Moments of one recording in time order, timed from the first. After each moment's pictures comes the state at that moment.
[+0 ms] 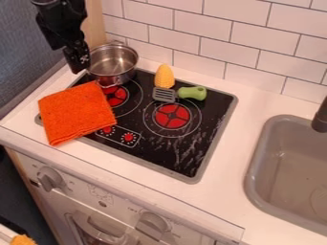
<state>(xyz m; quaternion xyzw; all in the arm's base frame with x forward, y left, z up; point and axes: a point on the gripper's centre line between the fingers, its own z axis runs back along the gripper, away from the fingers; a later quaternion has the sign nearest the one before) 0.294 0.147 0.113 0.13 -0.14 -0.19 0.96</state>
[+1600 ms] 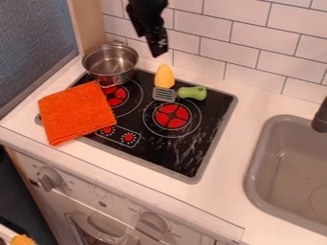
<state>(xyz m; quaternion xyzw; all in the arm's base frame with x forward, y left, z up) 0.404 0.073 0.094 0.05 -0.19 -0.31 0.93</state>
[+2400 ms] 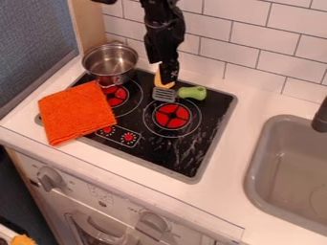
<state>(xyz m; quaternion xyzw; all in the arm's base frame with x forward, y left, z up) 0.416 0.063 0.033 0.08 -0.12 -0.33 0.93</state>
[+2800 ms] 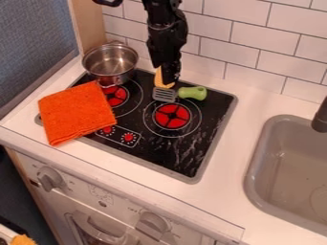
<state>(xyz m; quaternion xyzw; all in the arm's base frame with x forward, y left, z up) 0.417 0.059 0.026 0.06 -0.11 -0.33 0.94</state>
